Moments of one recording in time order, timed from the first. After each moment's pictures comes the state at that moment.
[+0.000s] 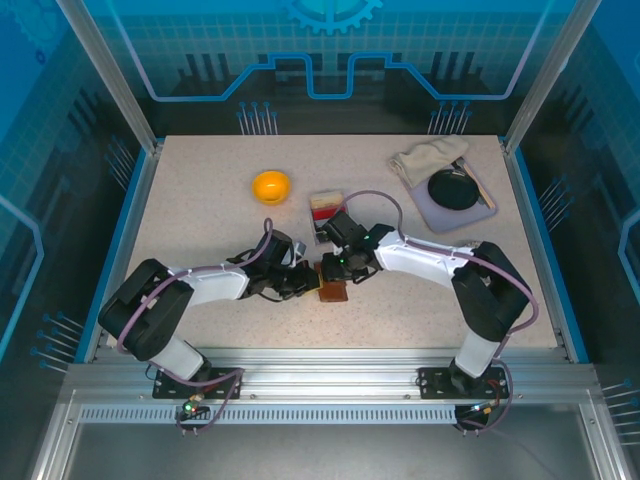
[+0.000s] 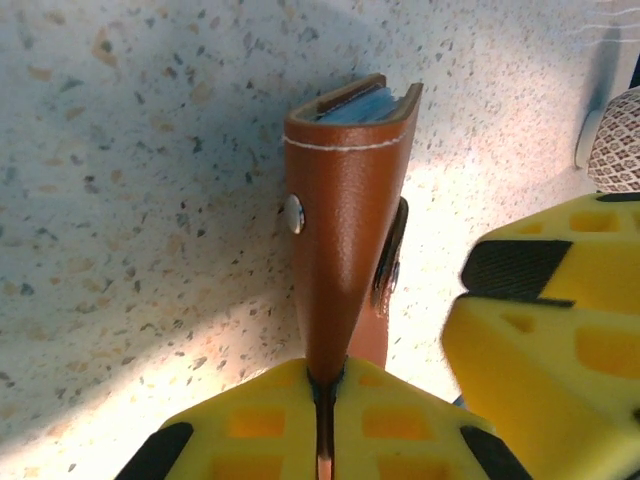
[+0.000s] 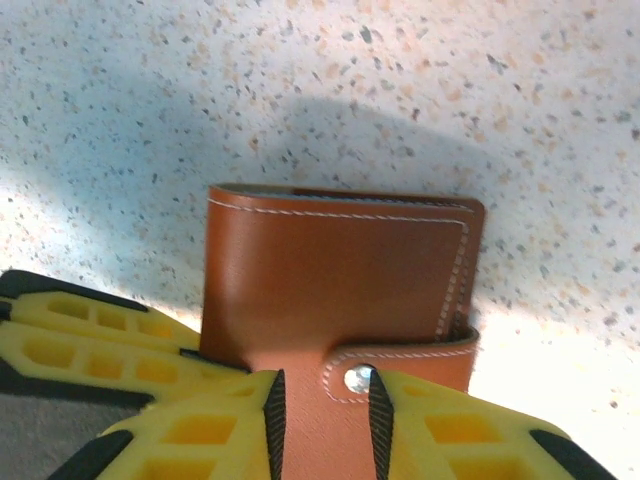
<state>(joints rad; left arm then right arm) -0.56 1.56 0.63 0.05 0.53 -0.96 0.79 1.74 1.15 -0.59 -0.11 0.59</state>
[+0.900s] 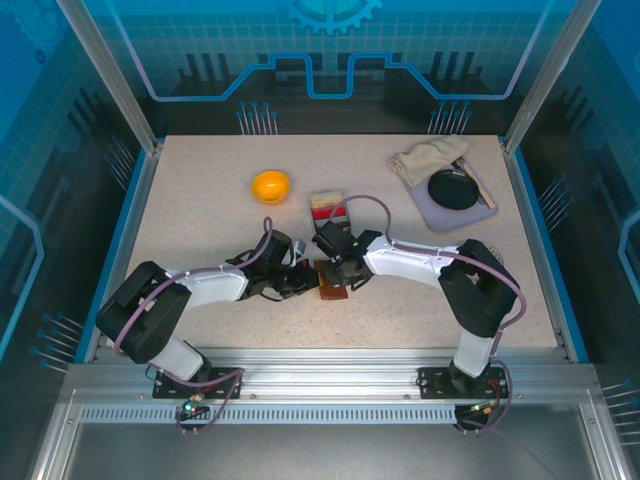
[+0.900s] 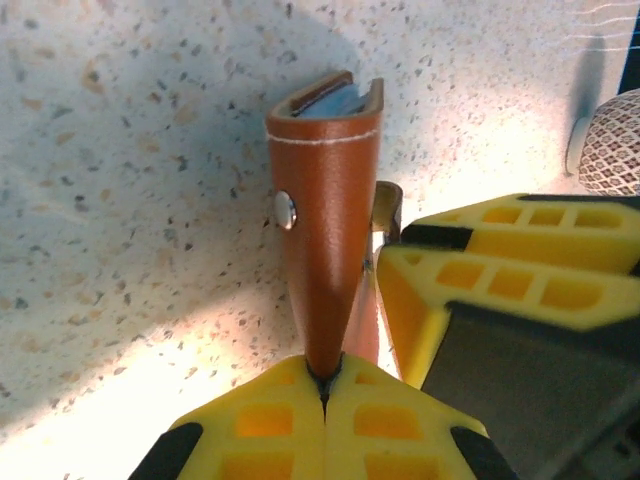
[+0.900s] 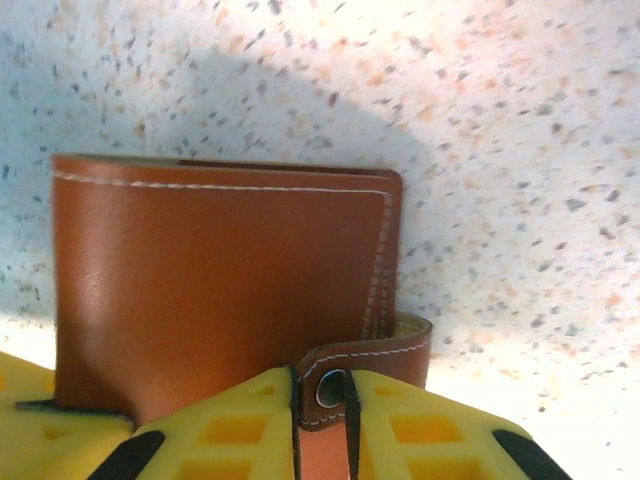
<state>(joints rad) -0.57 1.53 0.62 0.06 0.50 -0.94 0.82 1.78 1.14 -0.64 0.12 0.57</state>
